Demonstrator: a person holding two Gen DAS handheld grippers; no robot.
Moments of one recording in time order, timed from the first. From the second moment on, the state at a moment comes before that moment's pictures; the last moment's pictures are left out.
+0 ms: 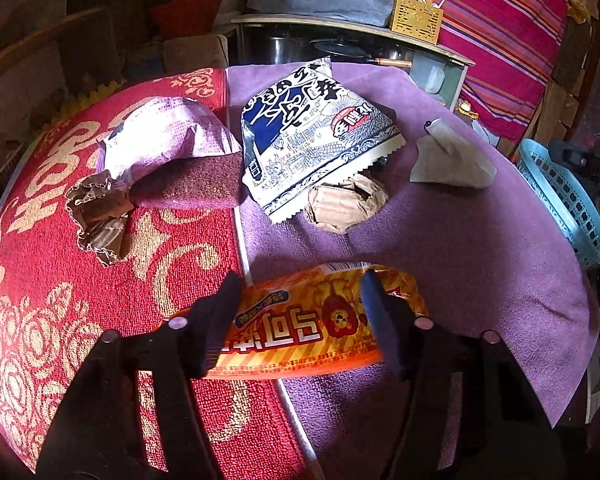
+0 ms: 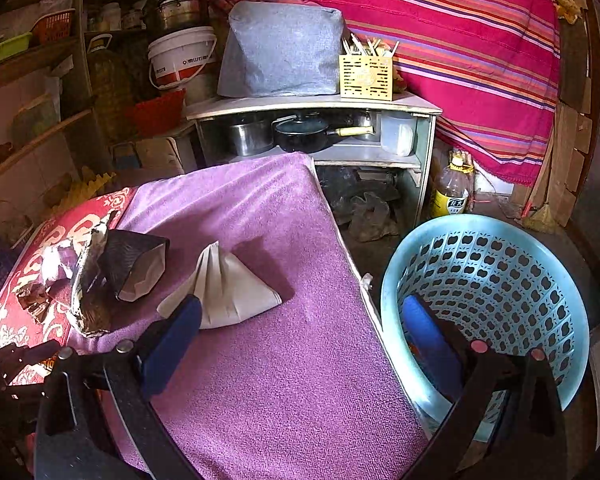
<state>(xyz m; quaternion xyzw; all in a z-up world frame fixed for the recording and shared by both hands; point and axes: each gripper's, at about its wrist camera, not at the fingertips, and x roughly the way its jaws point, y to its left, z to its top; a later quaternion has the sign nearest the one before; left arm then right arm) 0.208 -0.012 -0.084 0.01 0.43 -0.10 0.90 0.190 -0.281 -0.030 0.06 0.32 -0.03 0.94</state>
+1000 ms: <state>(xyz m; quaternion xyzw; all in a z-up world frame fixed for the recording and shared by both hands) 0.197 -0.014 -0.062 0.05 0.37 -0.08 0.92 0.194 -0.275 -0.034 0.05 0.33 -0.03 0.94</state>
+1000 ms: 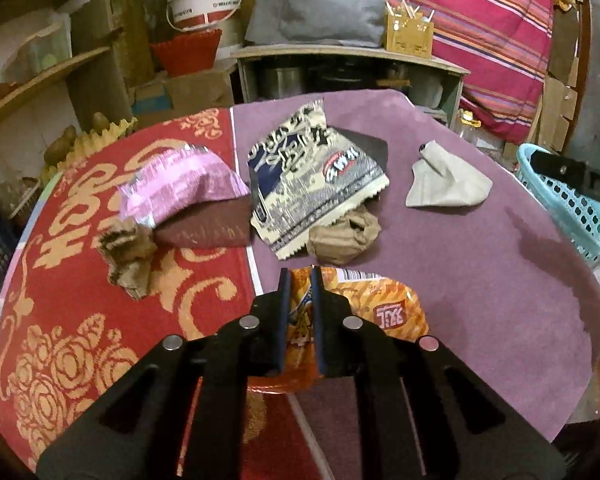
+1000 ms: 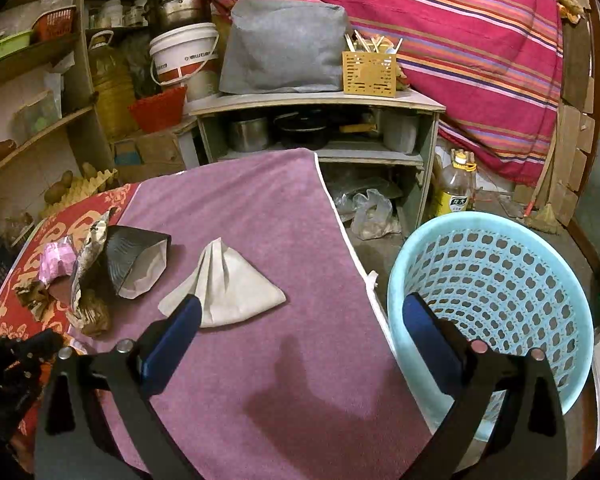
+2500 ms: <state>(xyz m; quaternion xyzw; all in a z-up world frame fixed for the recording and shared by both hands) 0.211 0.036 -0.004 0.00 0.31 -0.05 0.95 0.259 -0.221 -0.059 0.01 0.39 0.04 0.92</state>
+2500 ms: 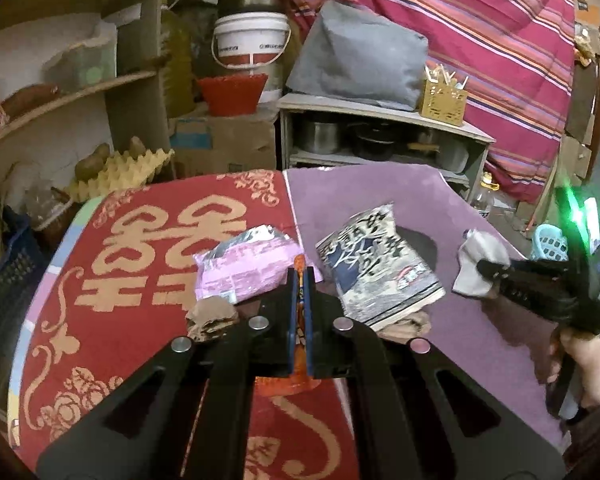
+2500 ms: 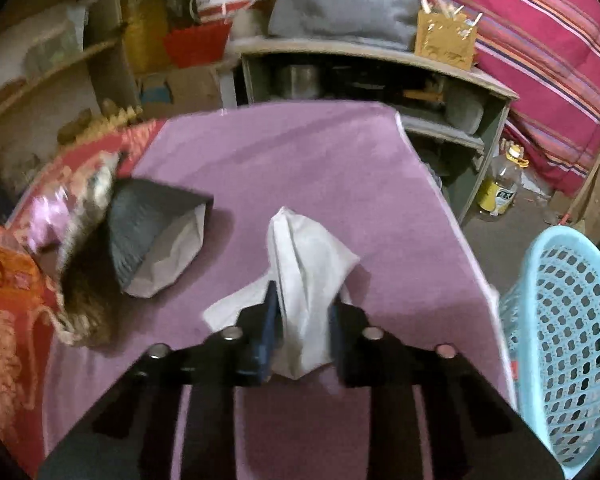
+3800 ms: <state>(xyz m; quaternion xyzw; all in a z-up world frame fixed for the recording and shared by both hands) 0.218 -0.335 0.015 0.07 0.28 -0.30 0.91 0.141 -0.530 -0.012 0.16 0.29 -0.13 0.93</state>
